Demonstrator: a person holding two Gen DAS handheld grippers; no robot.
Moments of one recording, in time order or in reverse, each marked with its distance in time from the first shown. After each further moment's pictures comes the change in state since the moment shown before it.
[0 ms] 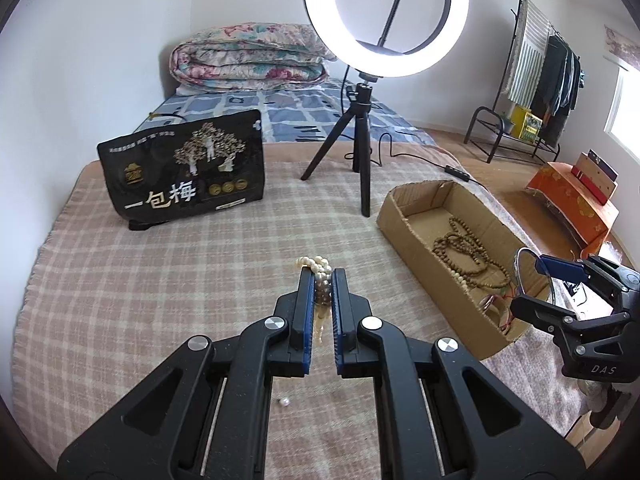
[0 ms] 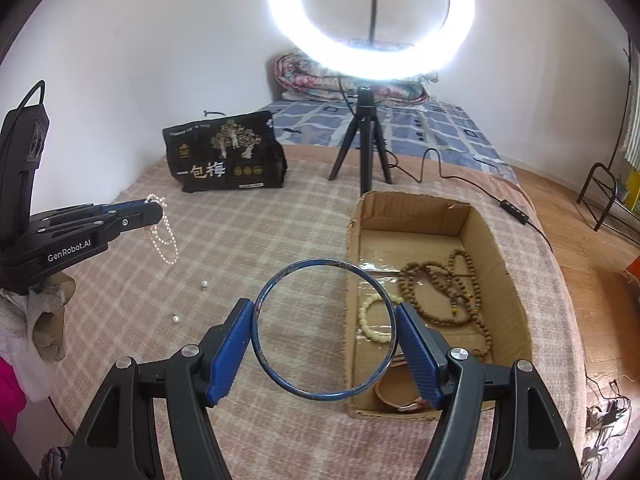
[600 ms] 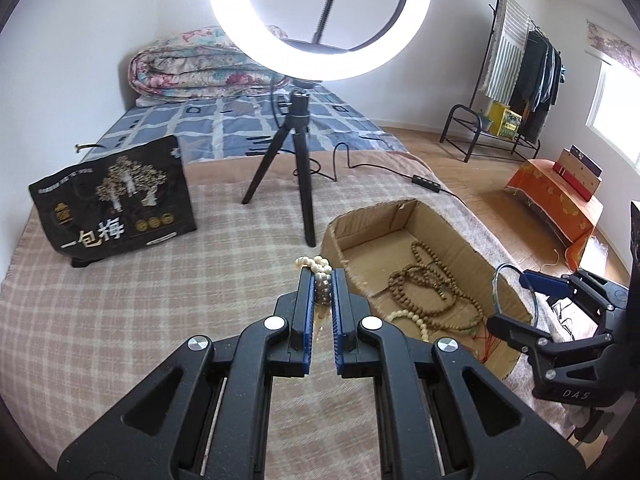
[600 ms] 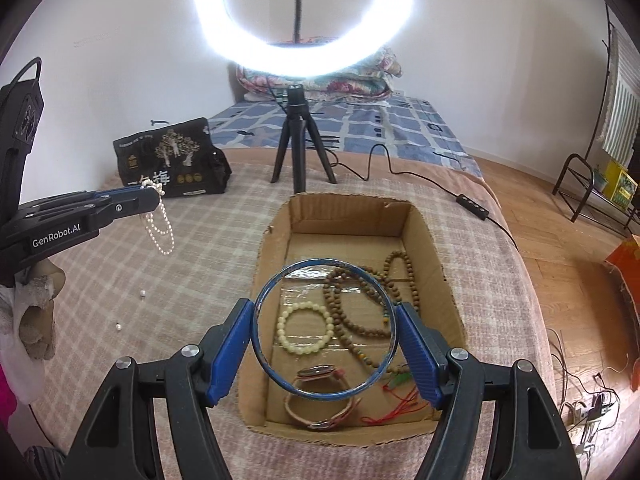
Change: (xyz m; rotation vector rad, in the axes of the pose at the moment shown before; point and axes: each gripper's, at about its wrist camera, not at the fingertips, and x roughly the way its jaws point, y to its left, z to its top) left arm 0.052 -0.062 0.039 0.035 -0.003 -0.082; right arm 0.014 -0.063 0.007 0.038 0.013 -0.083
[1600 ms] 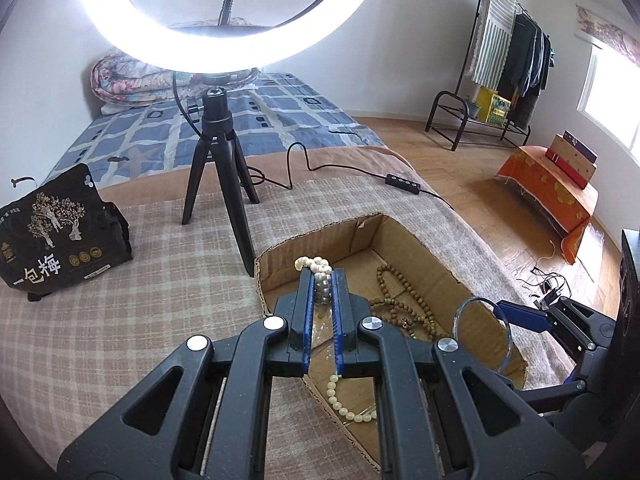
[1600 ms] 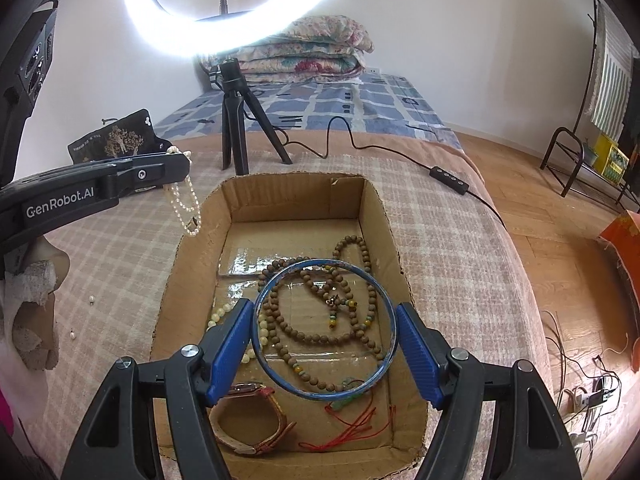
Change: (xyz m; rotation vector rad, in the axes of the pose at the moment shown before) left arm 0.069 -0.057 0.032 0.053 0.029 -0.029; right arm 0.041 -0.048 0.000 0.063 0.059 -0.032
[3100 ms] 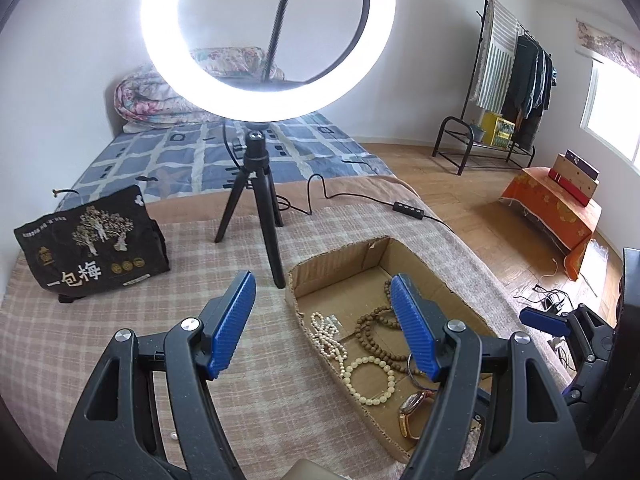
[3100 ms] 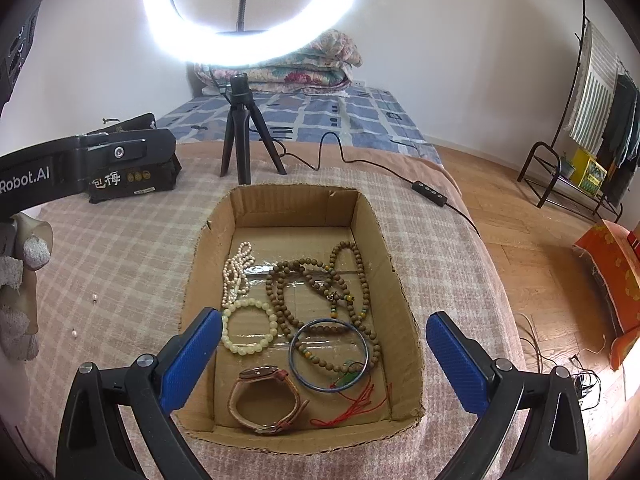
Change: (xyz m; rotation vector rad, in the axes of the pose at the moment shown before) left arm -0.065 0.016 -0.001 -0.020 -0.098 0.036; right arm -0.038 0.030 -0.005 -0.024 -0.040 -0.100
